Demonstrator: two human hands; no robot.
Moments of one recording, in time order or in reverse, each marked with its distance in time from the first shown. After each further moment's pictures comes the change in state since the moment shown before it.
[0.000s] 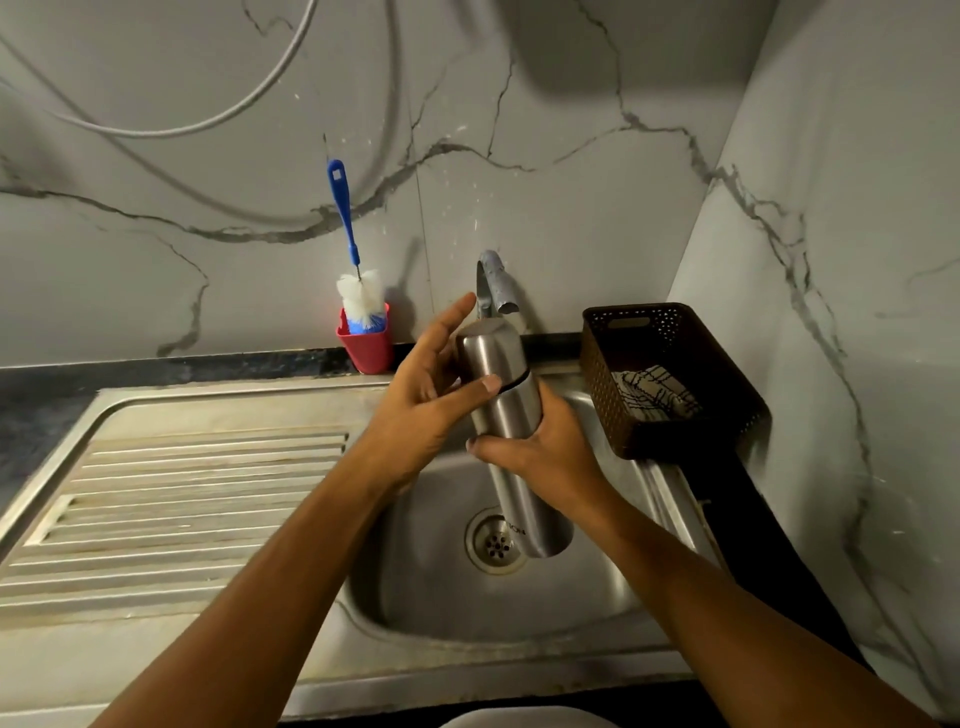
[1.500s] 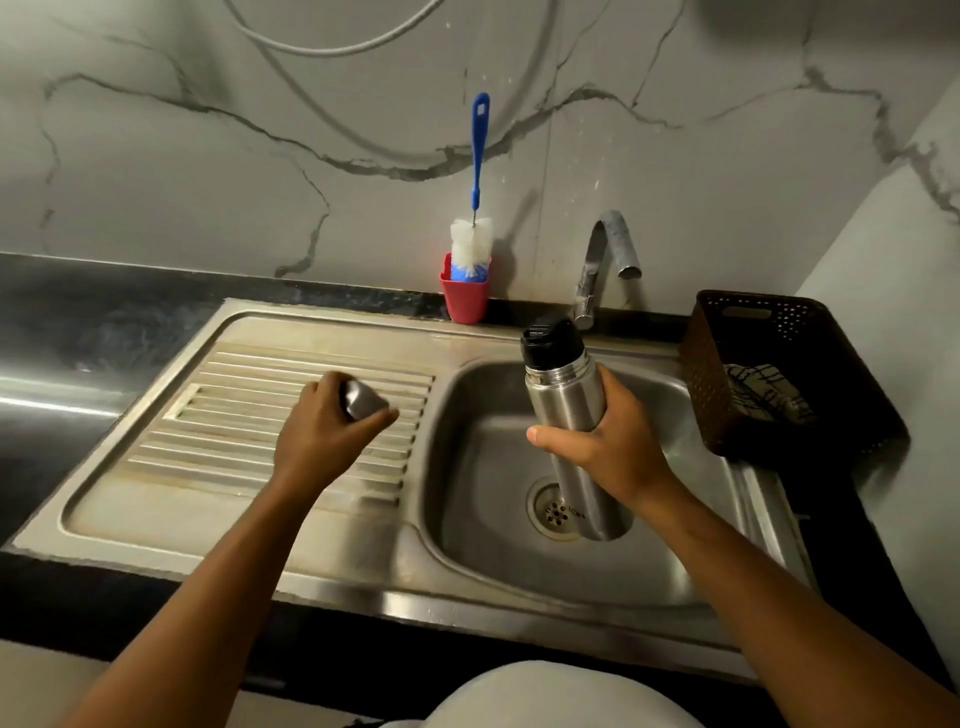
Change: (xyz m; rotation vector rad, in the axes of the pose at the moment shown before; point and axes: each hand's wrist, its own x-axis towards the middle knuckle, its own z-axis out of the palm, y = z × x) left_hand -0.102 -0.090 -0.167 0.912 0.536 -0.366; right_hand -0.005 0.011 0.025 -0.146 -0.149 -0.068
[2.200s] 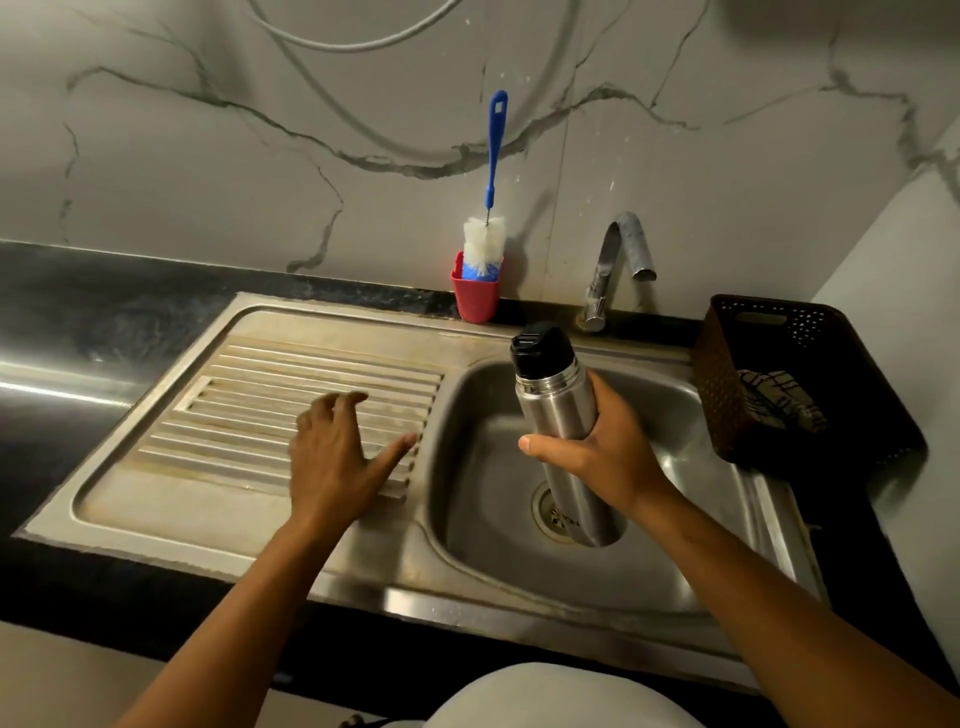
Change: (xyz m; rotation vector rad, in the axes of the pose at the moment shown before) left_hand -0.035 -0.013 0.023 0.248 0.114 0.098; right_hand 0.002 0.001 0.013 0.041 -0.078 -0.008
